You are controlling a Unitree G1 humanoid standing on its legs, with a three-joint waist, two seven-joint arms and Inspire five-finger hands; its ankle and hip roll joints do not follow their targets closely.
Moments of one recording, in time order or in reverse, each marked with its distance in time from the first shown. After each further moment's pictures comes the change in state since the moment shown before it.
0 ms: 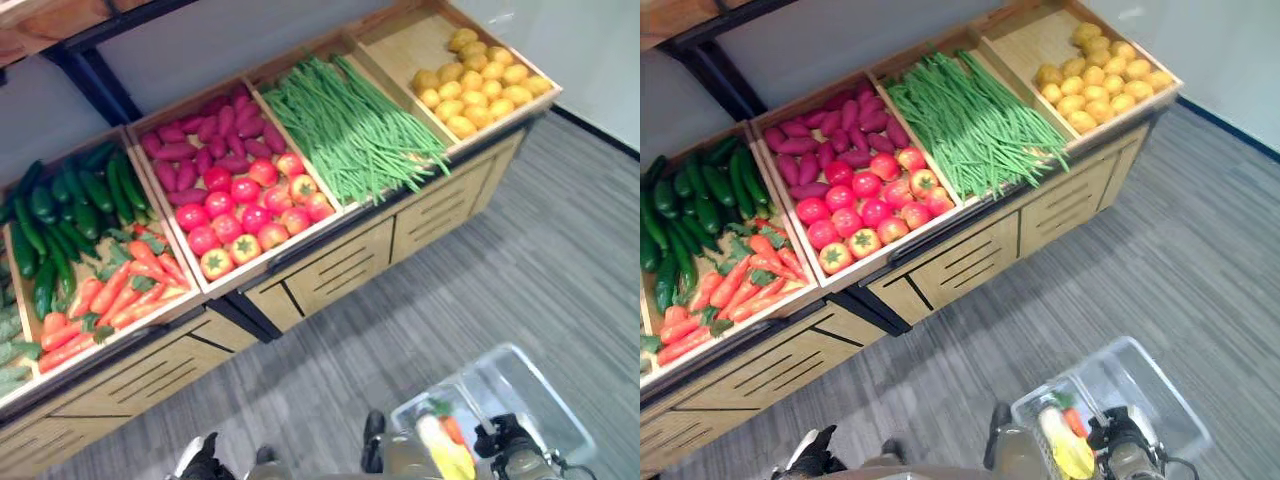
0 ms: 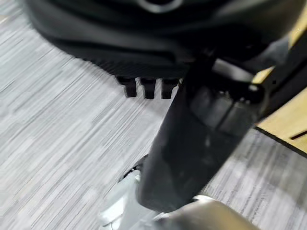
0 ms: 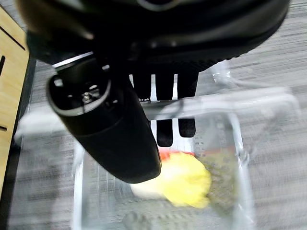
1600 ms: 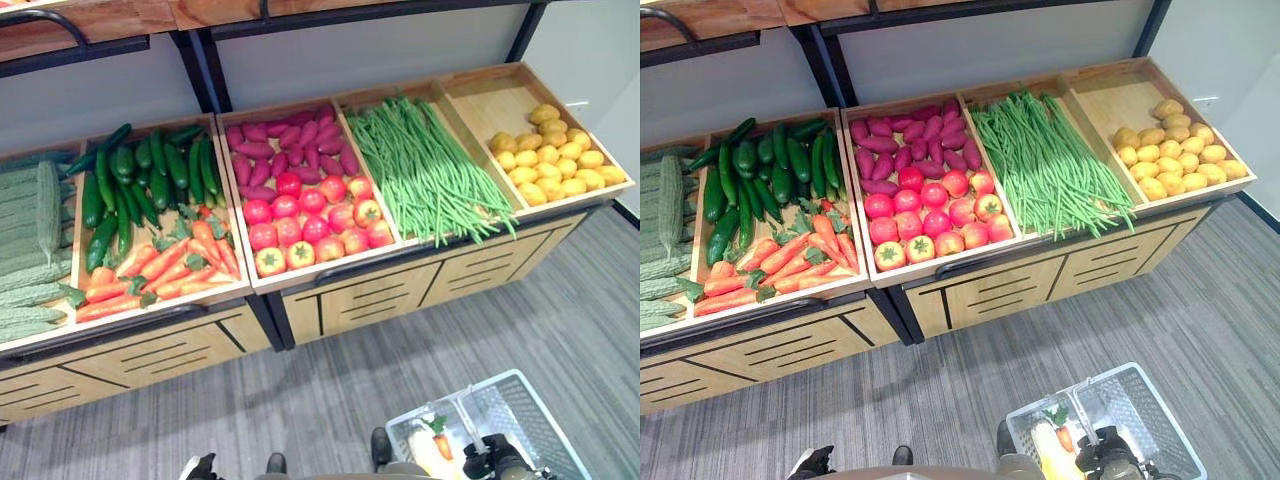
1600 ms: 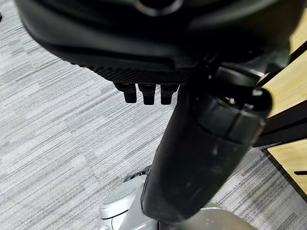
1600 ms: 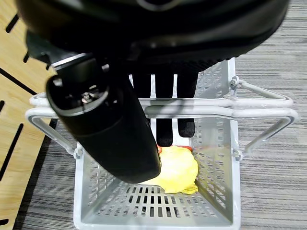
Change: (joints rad) left arm 0.021 -0.017 0.061 0.026 -0.025 0.000 0.001; right arm 0.040 0.051 0.026 0.037 -0.020 0.005 0.035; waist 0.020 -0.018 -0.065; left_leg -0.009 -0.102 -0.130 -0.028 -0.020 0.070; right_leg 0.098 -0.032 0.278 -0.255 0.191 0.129
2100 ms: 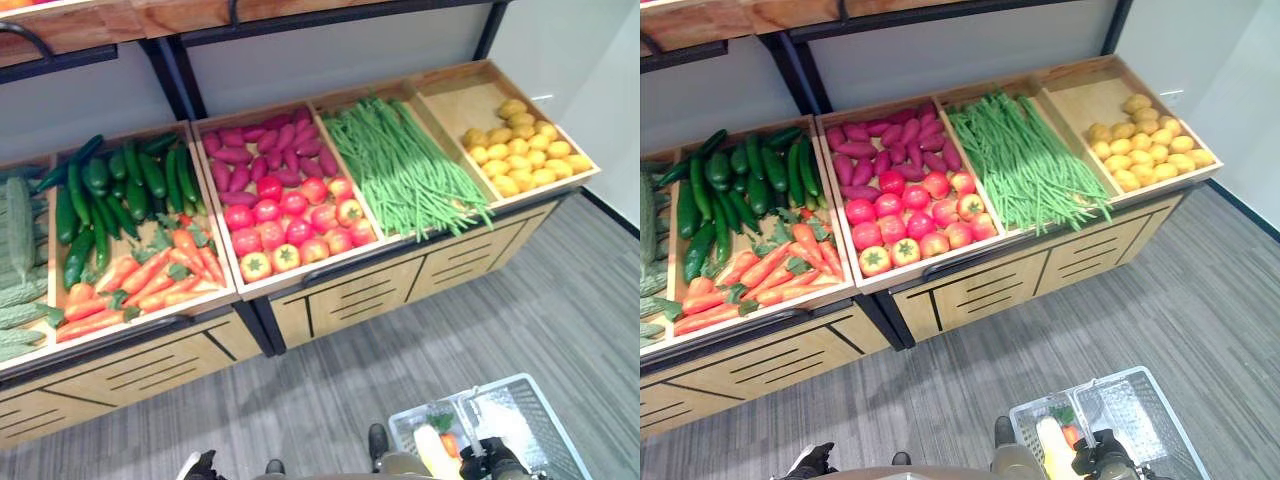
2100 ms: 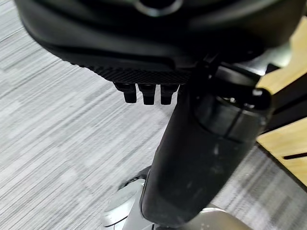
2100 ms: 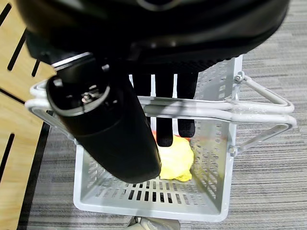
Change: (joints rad) left arm -0.038 0.019 -0.039 0.017 0.002 0.002 0.002; right arm -0.024 0.025 0.020 0.001 0.007 -0.015 0.006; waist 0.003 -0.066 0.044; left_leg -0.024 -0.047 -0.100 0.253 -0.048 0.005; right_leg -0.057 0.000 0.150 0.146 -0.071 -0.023
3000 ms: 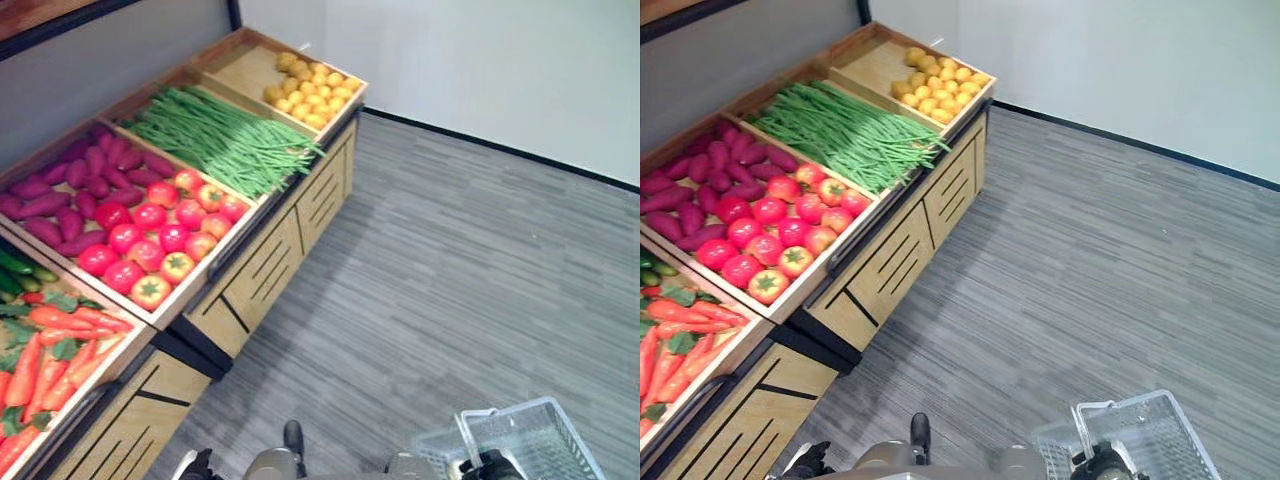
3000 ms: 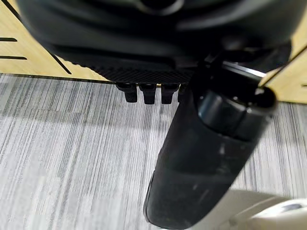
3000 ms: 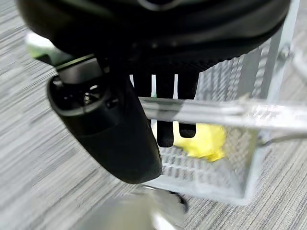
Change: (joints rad) left arm 0.055 0.032 -0.022 -0.011 0.002 -0.001 -0.013; right arm 0.005 0.032 0.001 0.018 -0.003 0.050 -0.012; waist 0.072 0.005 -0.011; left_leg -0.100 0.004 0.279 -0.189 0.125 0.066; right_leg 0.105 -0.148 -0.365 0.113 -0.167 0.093
